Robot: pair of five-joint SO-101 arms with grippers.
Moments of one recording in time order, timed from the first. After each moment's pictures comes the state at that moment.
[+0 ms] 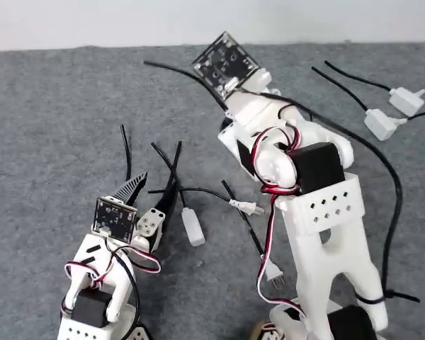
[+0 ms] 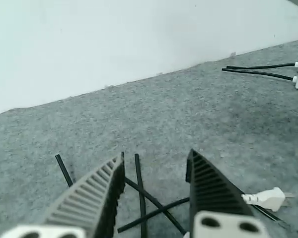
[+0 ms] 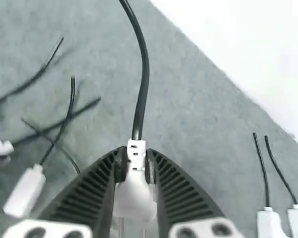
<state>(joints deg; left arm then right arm) 11.3 -103.5 92.0 39.6 2.3 -23.5 -21.7 -7.4 76.4 24.3</state>
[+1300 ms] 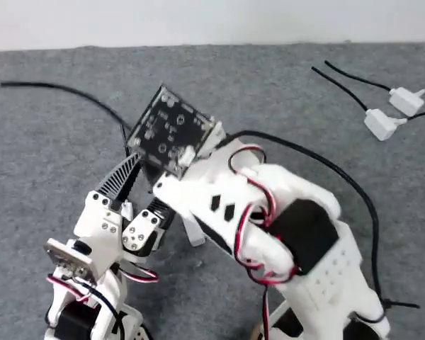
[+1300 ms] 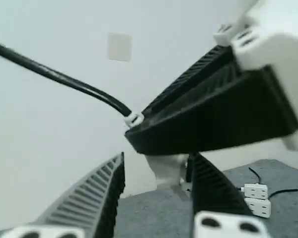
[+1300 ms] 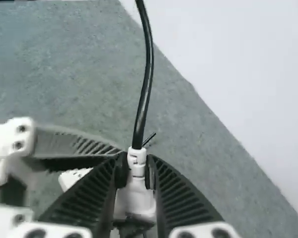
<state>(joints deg) 18.4 -103.5 77.0 28.1 7.3 -49.0 -30.0 -12.6 77.7 19.1</state>
